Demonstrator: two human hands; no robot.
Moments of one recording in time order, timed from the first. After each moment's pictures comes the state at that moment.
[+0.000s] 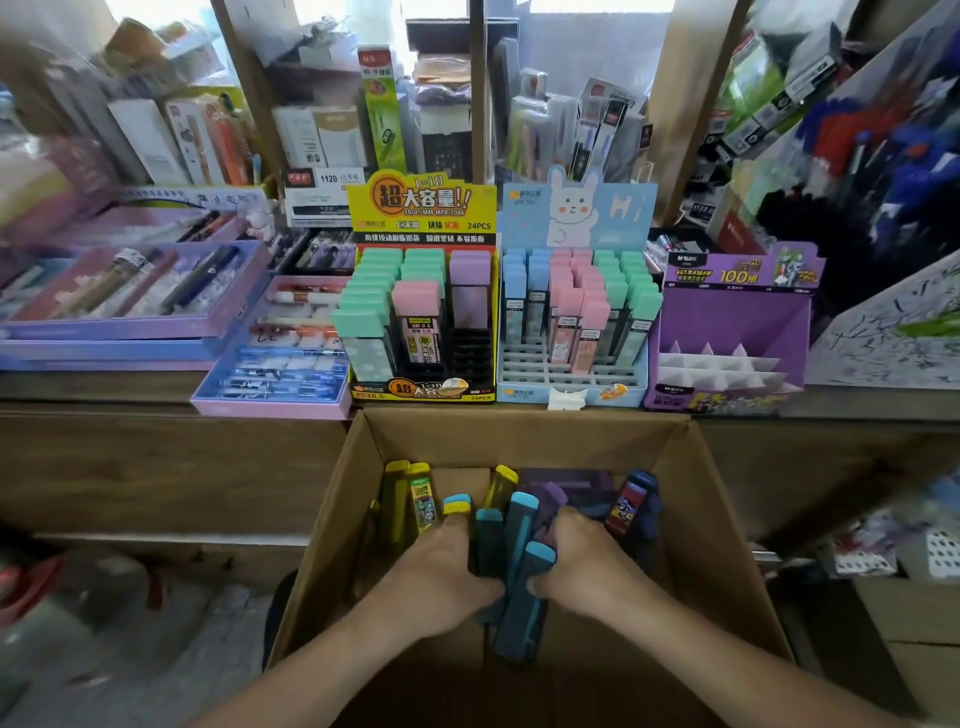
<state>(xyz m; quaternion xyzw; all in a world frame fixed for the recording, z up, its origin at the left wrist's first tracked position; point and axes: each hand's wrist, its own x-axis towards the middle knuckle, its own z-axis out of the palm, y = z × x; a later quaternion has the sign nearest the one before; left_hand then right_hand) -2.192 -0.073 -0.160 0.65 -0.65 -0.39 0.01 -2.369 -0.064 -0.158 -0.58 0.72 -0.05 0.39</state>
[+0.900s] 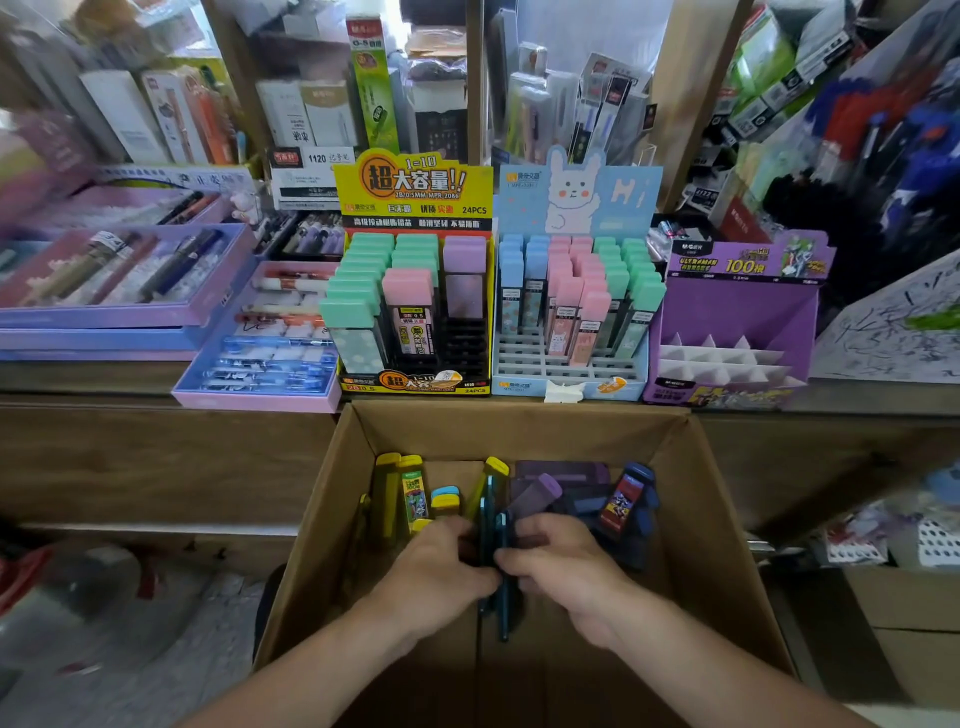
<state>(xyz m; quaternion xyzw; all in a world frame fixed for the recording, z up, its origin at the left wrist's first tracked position) -2.192 -0.072 -0.178 0.60 -0.55 -0.56 0.15 -2.356 -0.061 -0.170 -0.39 0.65 -0.25 0.61</state>
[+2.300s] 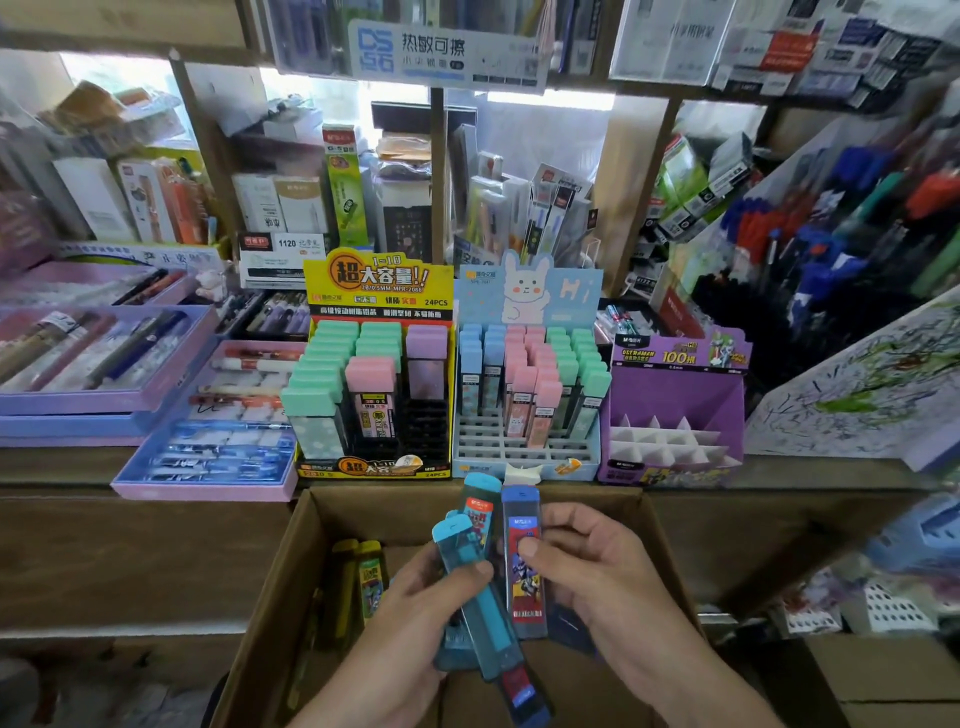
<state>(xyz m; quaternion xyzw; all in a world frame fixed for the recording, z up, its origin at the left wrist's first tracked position) -2.223 -0.081 -0.108 0.45 -0.27 -0.76 0.39 -2.405 -0.075 -0.093 -0.37 0.54 -0.46 0.61</state>
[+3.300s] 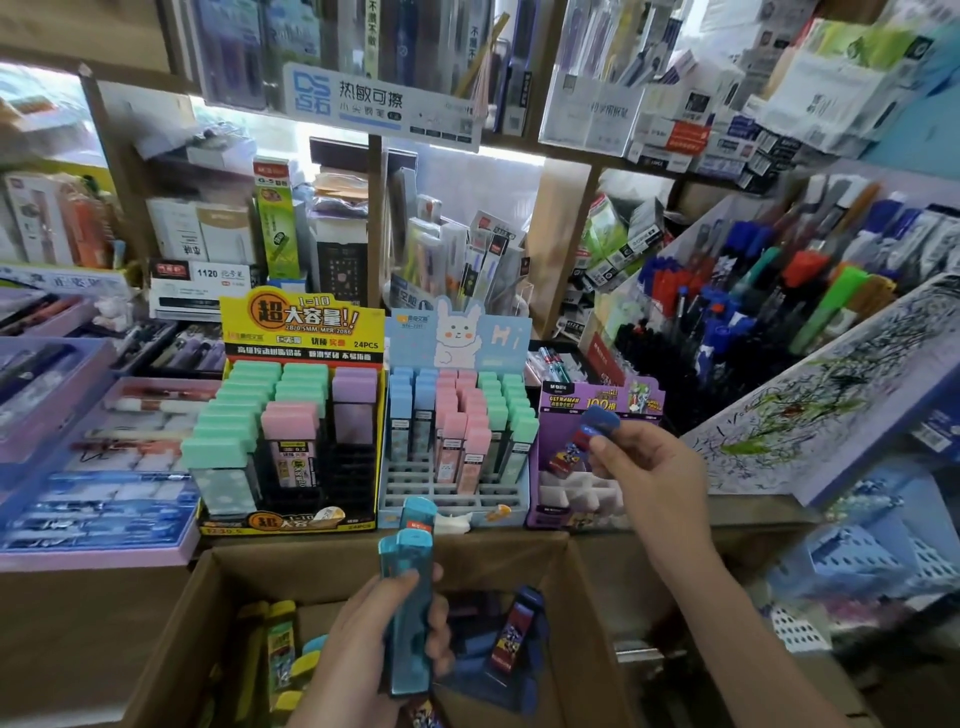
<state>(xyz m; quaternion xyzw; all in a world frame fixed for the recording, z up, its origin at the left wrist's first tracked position) -2.256 -0.107 -0.116 0.34 -0.21 -0.80 0.44 -2.521 -0.148 -0.054 -0.46 0.60 -0.61 0.23</state>
